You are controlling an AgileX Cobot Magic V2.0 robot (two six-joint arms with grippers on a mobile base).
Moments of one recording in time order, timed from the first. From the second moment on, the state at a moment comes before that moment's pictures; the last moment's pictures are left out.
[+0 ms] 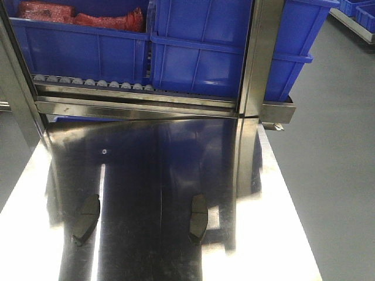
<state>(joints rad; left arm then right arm) -0.12 0.28 -0.43 0.00 0.65 -0.13 0.20 0.20 -0.35 -0.04 0.41 0.06</state>
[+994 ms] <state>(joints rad) -0.19 1.35 -0.88 -0.09 0.79 0.00 0.20 0.20 -0.35 -0.04 0.41 0.06</state>
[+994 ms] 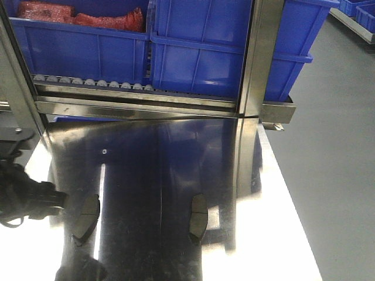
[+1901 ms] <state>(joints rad) -0.30 1.71 -1.02 -0.09 0.70 -0.10 0.20 0.20 -0.35 -0.04 0.41 0.06</state>
